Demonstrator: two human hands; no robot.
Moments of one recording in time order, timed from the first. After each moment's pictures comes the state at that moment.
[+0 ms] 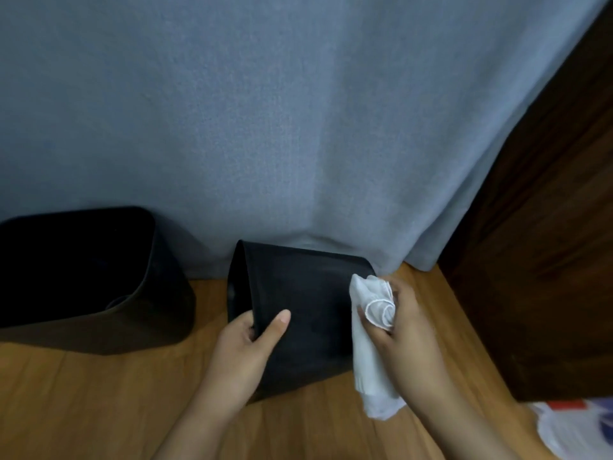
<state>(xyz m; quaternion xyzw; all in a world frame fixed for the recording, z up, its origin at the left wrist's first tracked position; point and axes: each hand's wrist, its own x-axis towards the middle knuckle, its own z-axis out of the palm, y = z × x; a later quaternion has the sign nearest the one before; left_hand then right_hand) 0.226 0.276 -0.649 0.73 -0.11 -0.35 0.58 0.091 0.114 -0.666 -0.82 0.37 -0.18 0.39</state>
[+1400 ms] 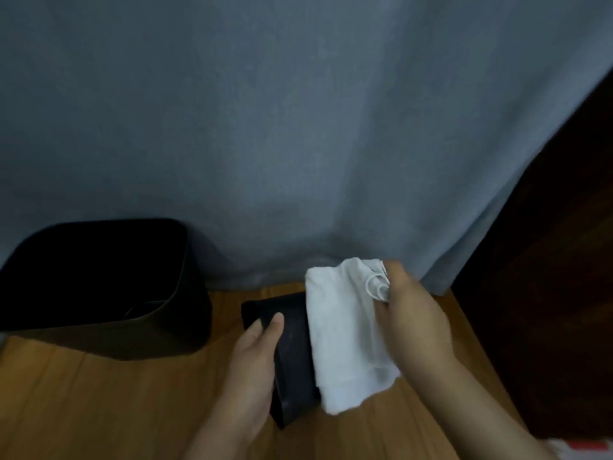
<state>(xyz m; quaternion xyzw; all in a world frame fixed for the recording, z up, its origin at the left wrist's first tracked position) 0.228 0.275 -0.633 0.61 0.06 -0.38 0.69 0.147 0.113 -0.612 -0.90 0.35 -0.15 0.21</state>
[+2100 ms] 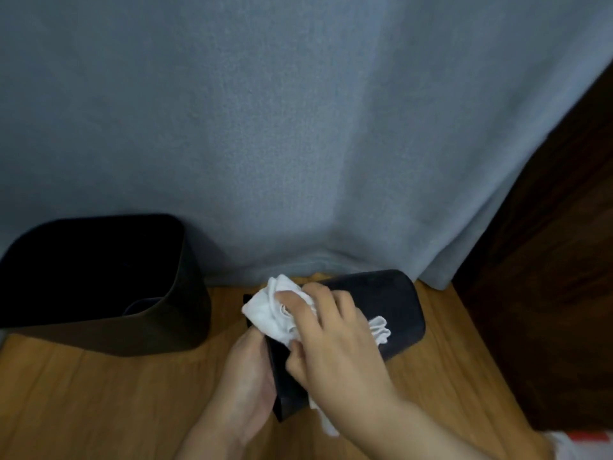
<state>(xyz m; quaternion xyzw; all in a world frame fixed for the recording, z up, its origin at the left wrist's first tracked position) 0.219 0.275 -0.630 0.55 0.05 -0.40 0.73 0.158 0.190 -0.620 -0.97 0.15 -0.15 0.12</state>
